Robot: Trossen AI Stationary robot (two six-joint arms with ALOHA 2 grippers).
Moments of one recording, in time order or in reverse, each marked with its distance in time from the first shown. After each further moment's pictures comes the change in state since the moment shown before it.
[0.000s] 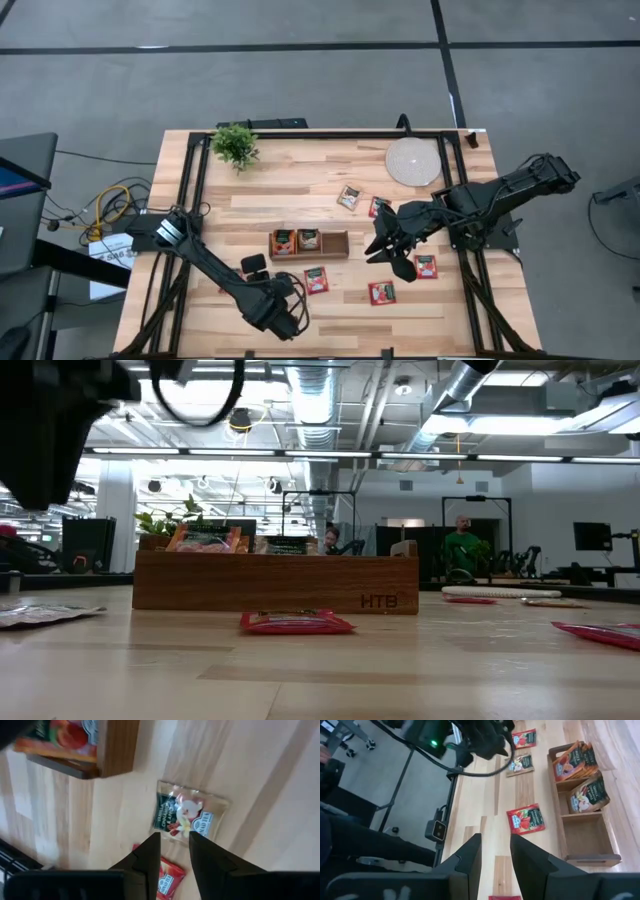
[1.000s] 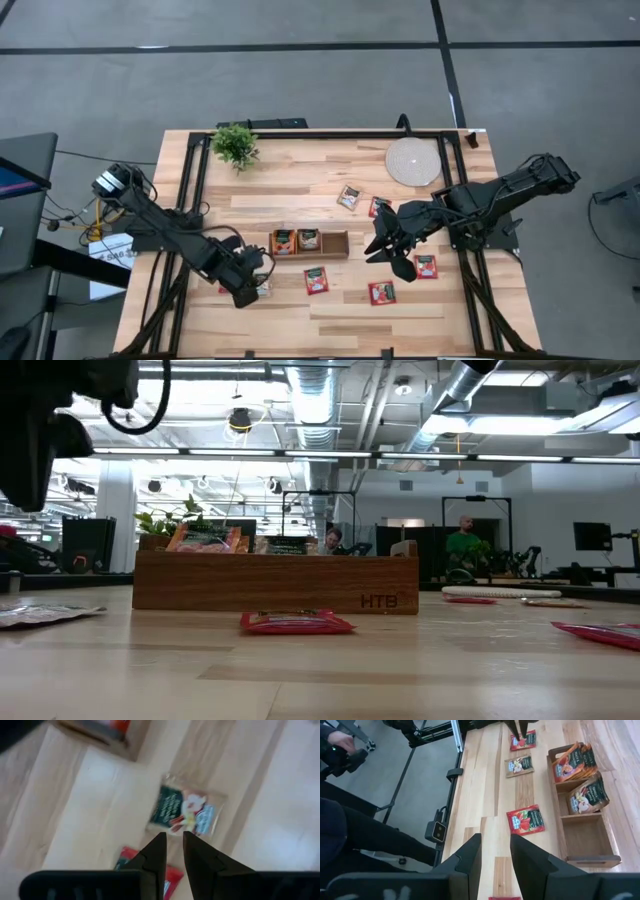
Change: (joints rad) left arm 0.032 -0.629 -0.721 0.654 0.032 -0.054; right arm 0.000 0.000 0.000 0.004 0.000 0.002
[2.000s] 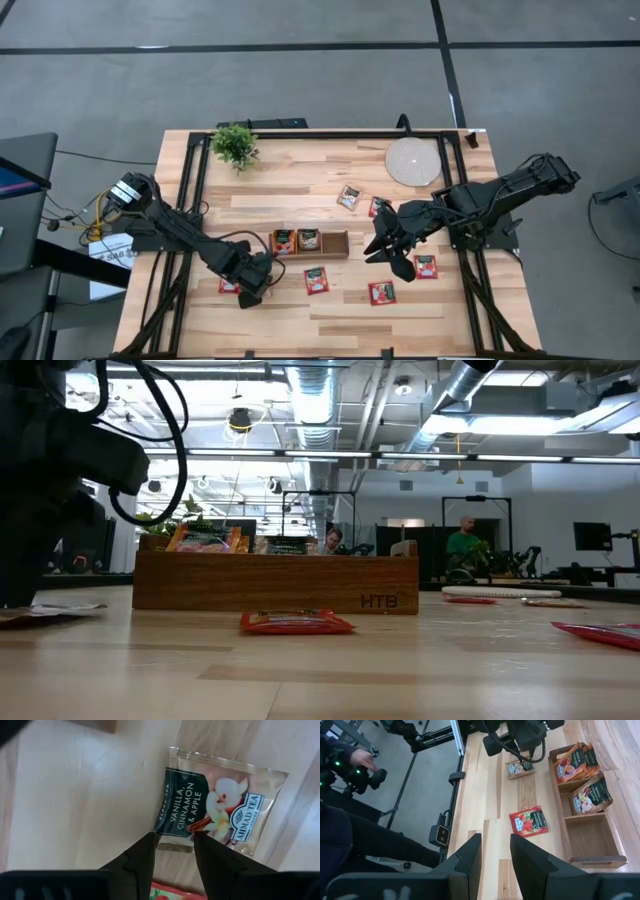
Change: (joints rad) left arm 0.072 0.168 -0.109 0.192 0.140 0.171; right arm 0.000 0.000 0.000 0.015 -0.002 0.033
